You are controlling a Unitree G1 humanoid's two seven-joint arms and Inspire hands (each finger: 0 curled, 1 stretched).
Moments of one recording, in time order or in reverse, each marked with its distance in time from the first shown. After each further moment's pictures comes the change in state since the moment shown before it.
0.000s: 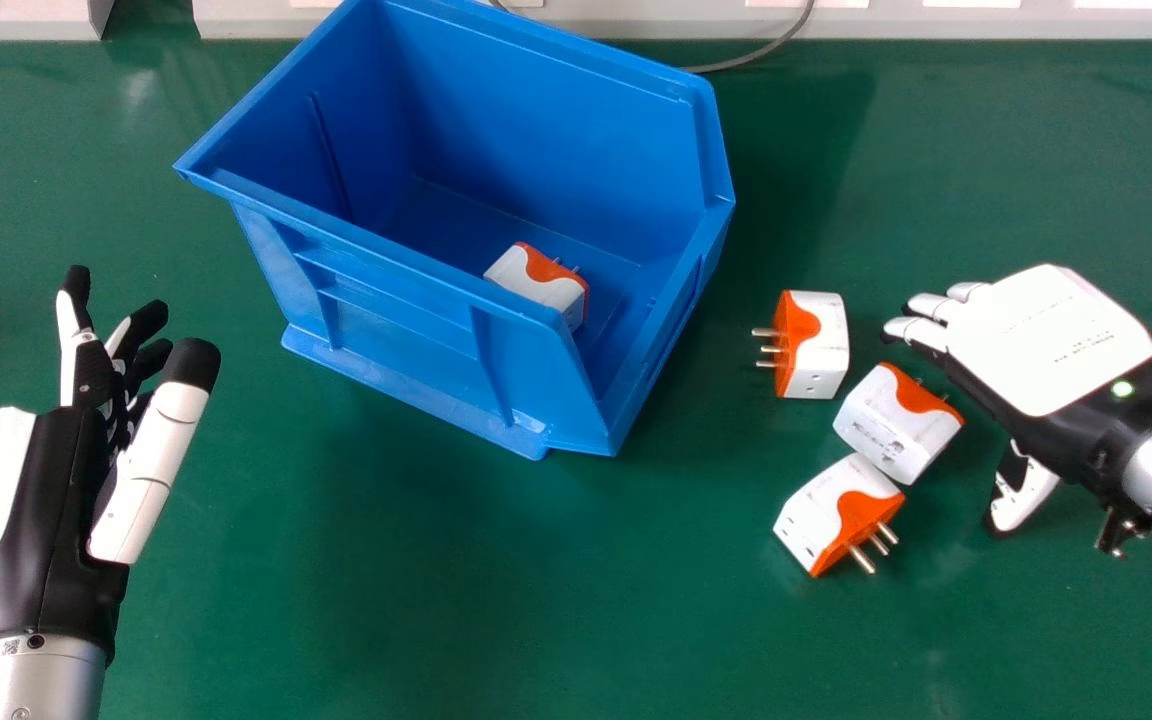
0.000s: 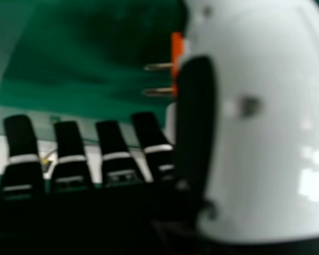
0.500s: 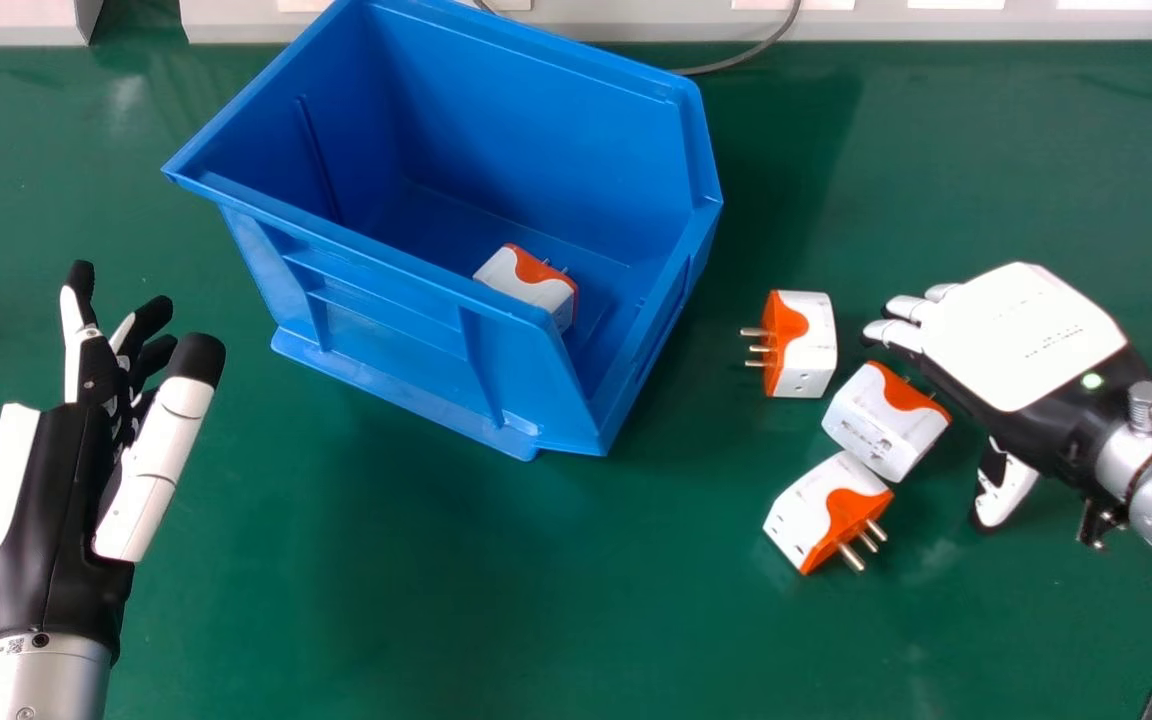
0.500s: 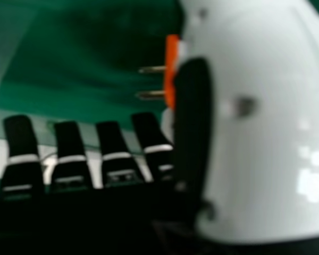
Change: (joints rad) left arm 0.011 -0.005 -0.011 -0.030 0.004 0.022 0.006; right arm -0.042 0.014 0.042 -0.011 -0.007 0.020 0.071
